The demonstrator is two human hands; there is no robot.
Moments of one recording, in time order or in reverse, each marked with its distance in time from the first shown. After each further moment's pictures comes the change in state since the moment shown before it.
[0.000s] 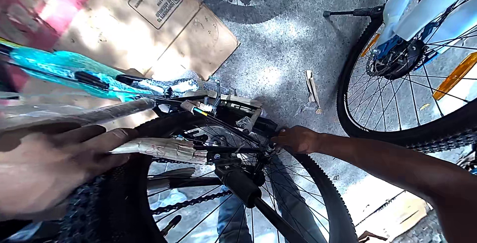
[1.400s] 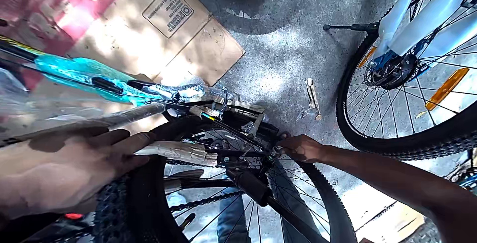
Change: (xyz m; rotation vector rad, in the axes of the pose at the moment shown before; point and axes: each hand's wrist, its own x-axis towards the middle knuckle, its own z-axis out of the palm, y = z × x) left_hand -0.002 -0.012 0.021 0.072 0.217 0.143; right_hand -0.009 -0.014 0.010 0.156 0.163 0.114
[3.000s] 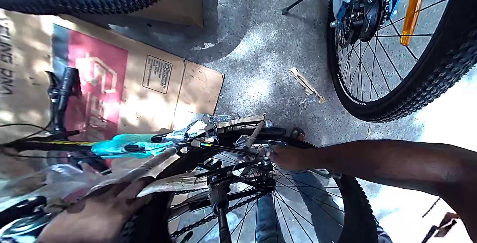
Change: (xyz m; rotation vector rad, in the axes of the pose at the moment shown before) left_hand -0.002 0.024 -0.042 0.093 0.011 -0.088; right_hand -0.003 -0.057 0.000 0.584 -0.140 0.557
